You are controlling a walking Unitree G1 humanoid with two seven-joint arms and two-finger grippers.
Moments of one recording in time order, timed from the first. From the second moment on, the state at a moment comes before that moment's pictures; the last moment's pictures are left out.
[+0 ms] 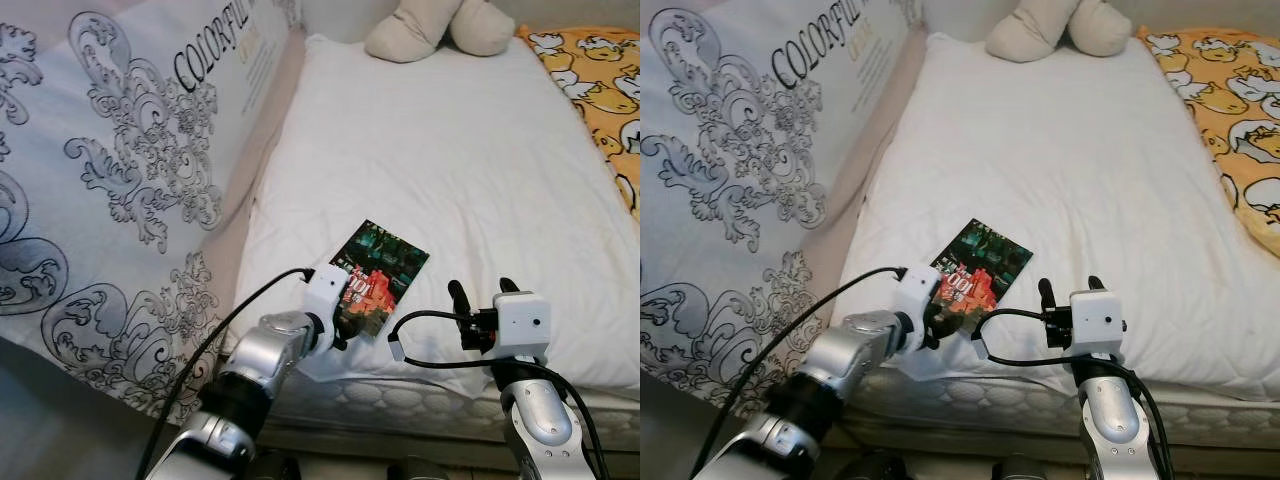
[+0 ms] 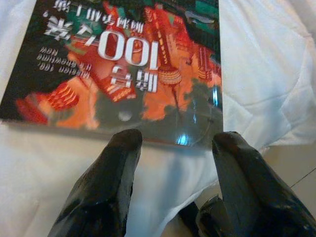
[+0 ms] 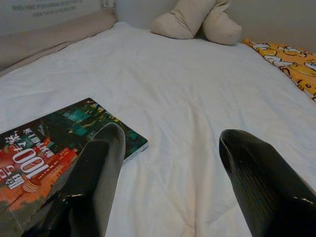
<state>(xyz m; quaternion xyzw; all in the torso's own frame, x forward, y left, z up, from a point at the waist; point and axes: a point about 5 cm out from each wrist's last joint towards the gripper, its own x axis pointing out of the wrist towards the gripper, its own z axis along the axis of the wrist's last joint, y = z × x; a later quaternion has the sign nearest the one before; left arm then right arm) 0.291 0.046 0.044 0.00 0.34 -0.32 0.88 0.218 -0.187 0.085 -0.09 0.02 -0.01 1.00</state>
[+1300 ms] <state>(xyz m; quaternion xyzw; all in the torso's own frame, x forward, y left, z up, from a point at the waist) 0.270 0.020 -0.001 0.03 0.41 -0.36 0.84 0.226 -0.180 0.088 -0.09 0.01 0.01 1.00</state>
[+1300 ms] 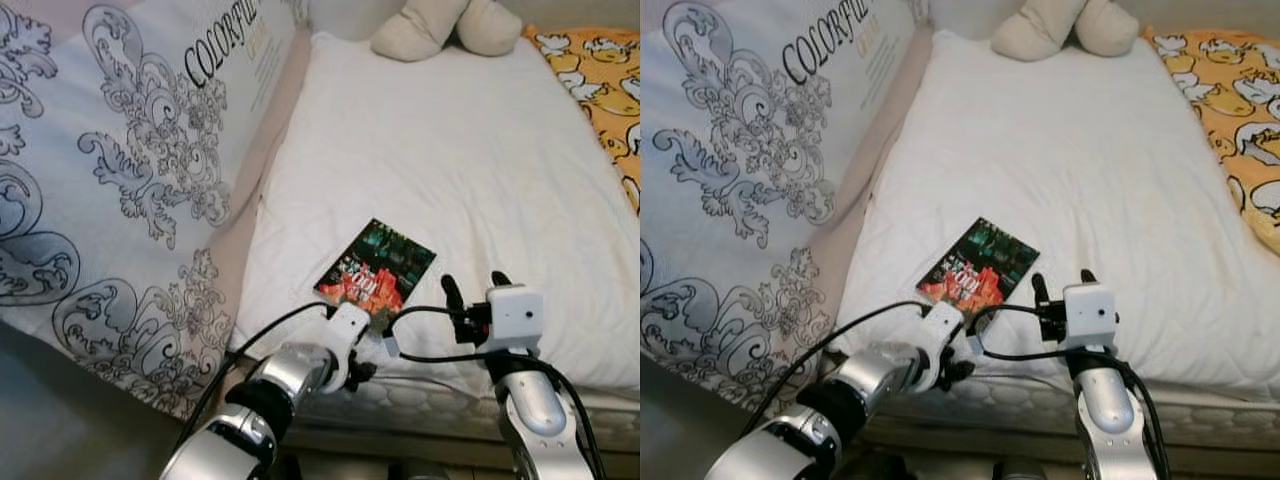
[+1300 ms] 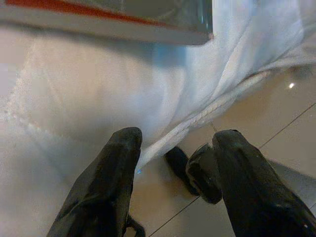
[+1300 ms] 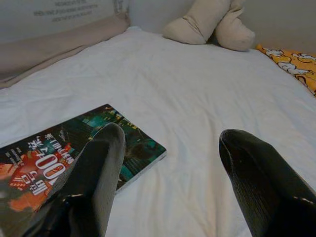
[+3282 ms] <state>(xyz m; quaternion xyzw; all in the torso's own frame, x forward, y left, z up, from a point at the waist) 0.390 0.136 0.128 0.11 0.08 0.00 0.99 0.173 -0.184 0.056 -0.06 0.14 0.09 0.98</state>
